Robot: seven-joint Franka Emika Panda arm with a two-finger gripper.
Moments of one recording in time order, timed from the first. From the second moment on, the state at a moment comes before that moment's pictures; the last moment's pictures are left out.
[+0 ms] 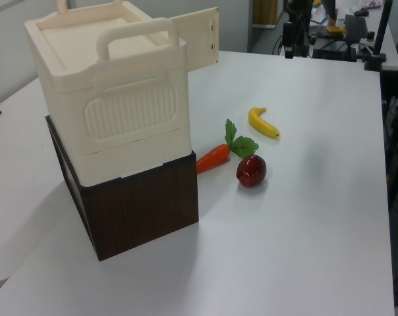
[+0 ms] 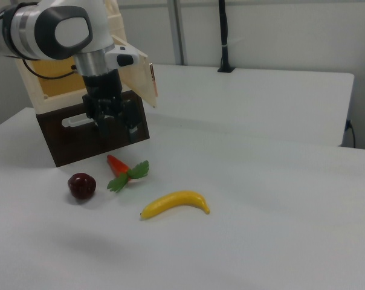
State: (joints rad) arm -0.01 0.02 -0.05 -1.66 -0.07 1.67 0.00
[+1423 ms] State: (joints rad) arm -0.01 0.05 -0.05 -1.61 -0.09 1.67 -0.03
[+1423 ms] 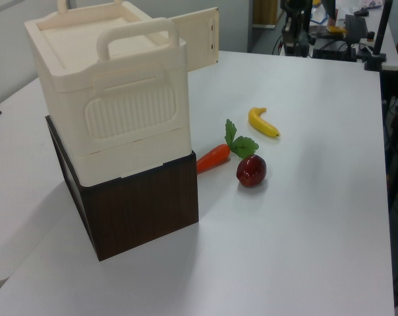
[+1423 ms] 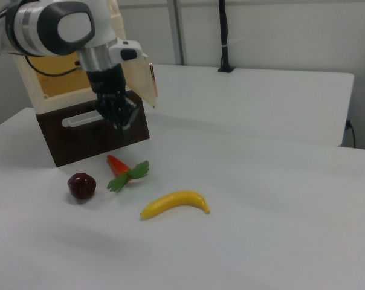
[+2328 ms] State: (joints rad) arm -0.01 0.10 -0.03 -1.42 -0.05 2.26 0.03
